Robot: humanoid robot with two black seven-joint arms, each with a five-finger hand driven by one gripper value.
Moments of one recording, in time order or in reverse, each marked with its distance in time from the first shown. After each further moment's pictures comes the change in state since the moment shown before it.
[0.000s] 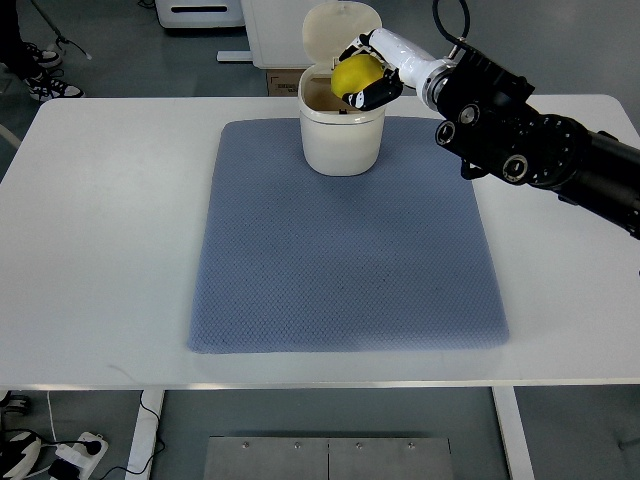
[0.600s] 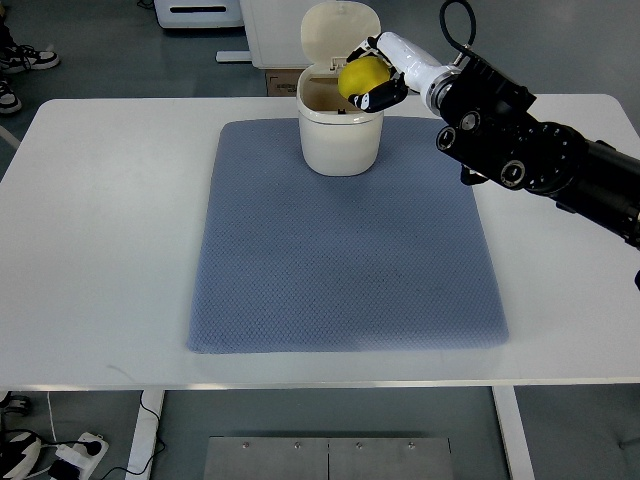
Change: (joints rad) left arm 0.000 0.000 0.000 0.000 0.000 0.000 0.000; right arm -0.023 0.006 0.006 -0.018 0.012 -0.027 0.010
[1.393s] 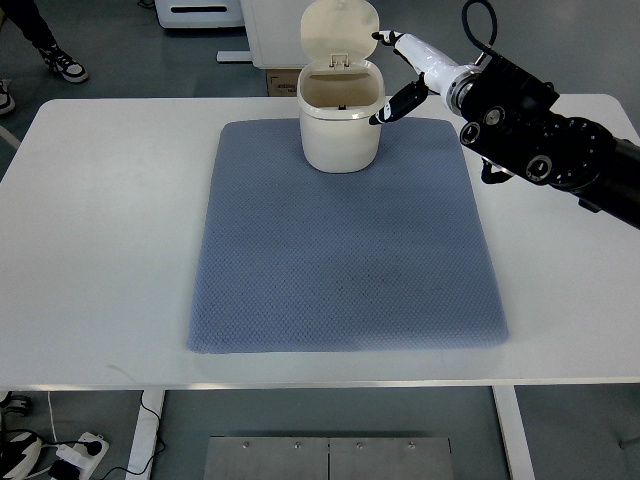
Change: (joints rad) left arm 0.000 0.000 0.000 0.000 0.000 0.000 0.000; right arm -0.002 -0.105 0.009 0.065 0.029 0.065 0.000
